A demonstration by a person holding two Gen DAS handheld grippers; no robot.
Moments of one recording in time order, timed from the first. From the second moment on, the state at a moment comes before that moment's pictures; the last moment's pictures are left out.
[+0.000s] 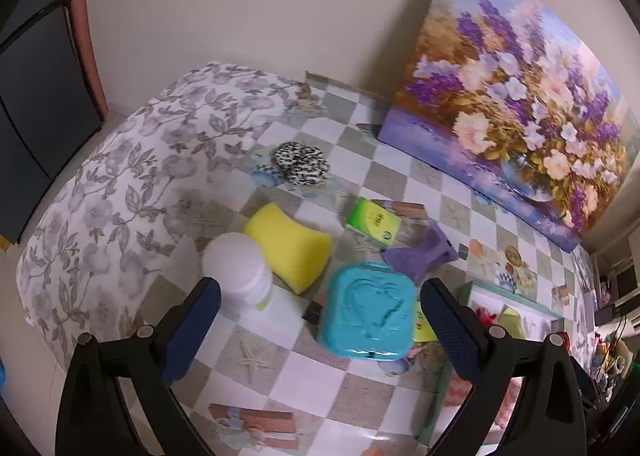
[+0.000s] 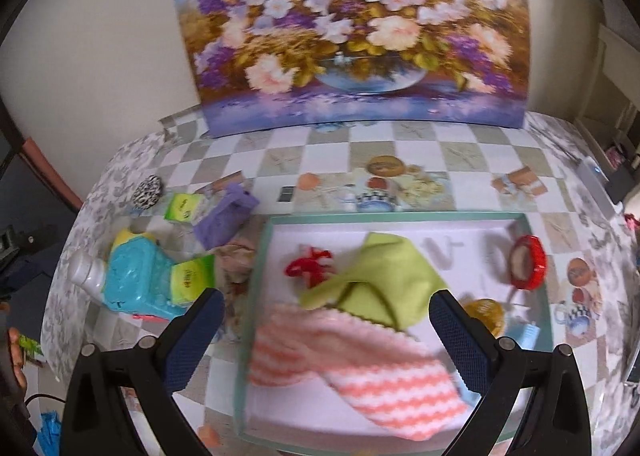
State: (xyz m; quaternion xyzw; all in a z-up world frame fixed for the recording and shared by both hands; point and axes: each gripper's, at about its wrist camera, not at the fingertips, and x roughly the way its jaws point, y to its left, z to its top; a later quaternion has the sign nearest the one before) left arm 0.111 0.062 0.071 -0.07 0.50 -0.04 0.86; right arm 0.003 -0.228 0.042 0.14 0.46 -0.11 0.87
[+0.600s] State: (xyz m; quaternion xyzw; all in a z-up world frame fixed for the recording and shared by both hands) left arm 0.143 0.093 0.051 -0.08 0.54 -0.04 0.84; right arm 0.057 -0.162 0.027 0.12 0.50 -0.03 0.86
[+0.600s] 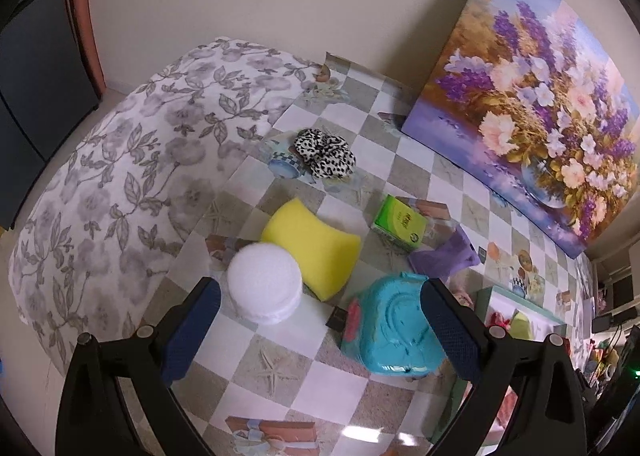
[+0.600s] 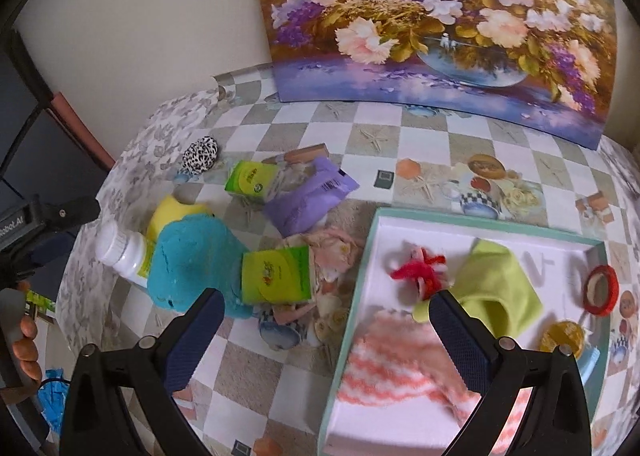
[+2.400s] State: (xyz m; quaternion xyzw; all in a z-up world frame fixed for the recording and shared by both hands) left arm 0.183 0.088 0.018 -0.03 0.58 -0.01 0.81; right arm 0.118 -0.159 -0.054 0.22 0.60 0.06 0.77
